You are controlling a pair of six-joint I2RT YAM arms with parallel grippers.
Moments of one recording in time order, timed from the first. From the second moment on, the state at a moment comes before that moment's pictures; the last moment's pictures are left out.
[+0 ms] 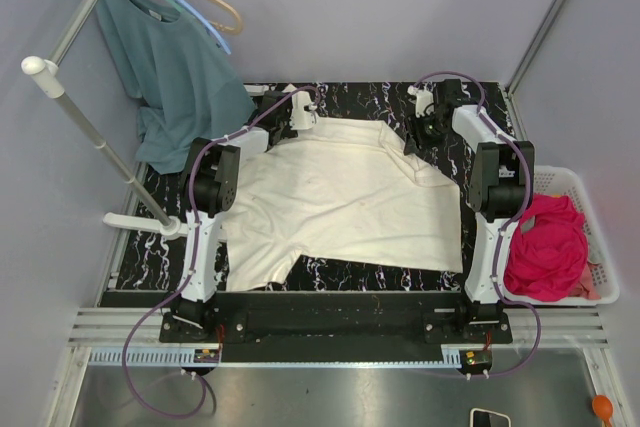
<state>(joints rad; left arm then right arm) -0.29 2.36 1.71 0.06 -0.20 1.26 0.05 2.18 1.74 -0.68 -0.41 -0.29</state>
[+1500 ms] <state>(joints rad) -0.29 2.36 1.69 0.08 -0.20 1.27 0.07 2.21 1.77 -0.71 -0.42 -0.29</state>
